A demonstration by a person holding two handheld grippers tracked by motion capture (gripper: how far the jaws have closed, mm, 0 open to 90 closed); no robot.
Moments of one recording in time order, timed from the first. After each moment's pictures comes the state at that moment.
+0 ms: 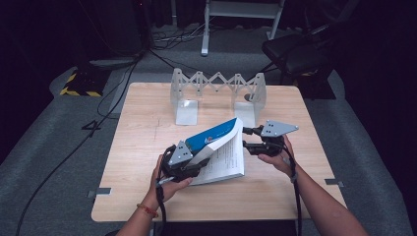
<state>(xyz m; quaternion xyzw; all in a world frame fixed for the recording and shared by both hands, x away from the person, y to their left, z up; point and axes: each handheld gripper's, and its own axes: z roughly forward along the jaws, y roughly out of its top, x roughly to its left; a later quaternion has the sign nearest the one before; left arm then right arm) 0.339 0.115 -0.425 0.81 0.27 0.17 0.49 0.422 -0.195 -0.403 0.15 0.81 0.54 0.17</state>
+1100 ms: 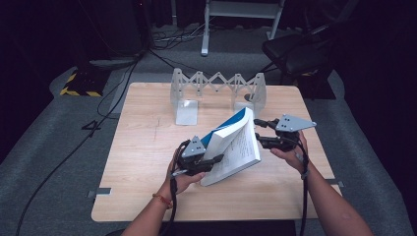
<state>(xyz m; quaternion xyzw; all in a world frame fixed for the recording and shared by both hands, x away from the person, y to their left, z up) 0.369 0.070 -0.434 0.80 0.24 0.11 0.54 0.421 -0.234 -0.380 0.18 0.80 0.53 0.23</state>
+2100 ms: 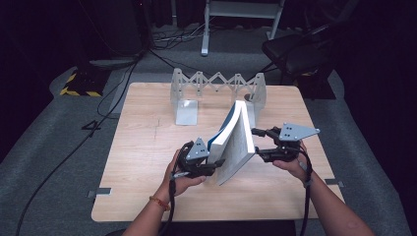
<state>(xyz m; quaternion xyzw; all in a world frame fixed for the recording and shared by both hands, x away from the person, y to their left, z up) 0.351 0.075 -0.424 0.83 0.23 0.13 0.49 0.392 -0.225 -0.380 0.14 0.80 0.56 0.15</state>
